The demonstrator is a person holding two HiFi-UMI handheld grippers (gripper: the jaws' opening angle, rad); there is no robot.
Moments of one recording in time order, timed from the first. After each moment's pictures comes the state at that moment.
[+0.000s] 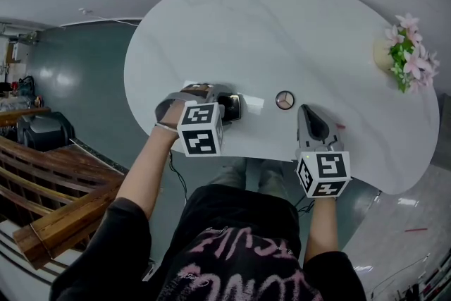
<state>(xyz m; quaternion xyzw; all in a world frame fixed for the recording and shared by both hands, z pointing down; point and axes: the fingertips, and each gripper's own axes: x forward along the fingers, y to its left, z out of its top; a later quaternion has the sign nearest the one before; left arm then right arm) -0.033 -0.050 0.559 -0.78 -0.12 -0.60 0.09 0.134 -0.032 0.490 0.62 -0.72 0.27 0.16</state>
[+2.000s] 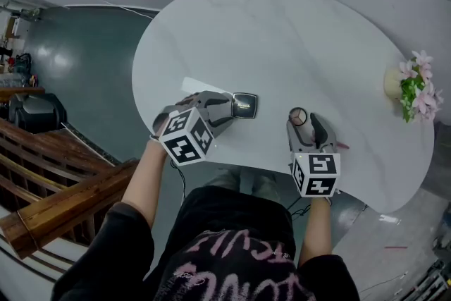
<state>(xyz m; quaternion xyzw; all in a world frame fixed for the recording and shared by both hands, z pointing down) -0.065 -0.083 0.532 -0.87 0.03 -0.49 -0.02 0.098 -0.053 0.524 0.57 -0.72 0.29 0.25</state>
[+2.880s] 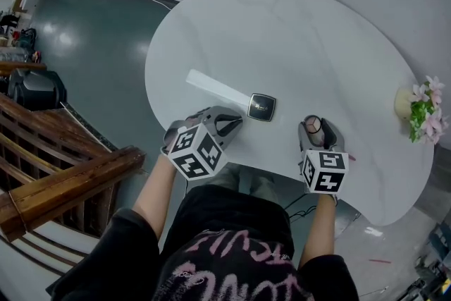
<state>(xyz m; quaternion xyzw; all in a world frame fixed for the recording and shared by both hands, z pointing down) -0.083 -0.063 0.528 -0.89 0.10 -0.44 -0.06 0.095 -0.062 0.550 0.56 -0.71 0.31 0.30</state>
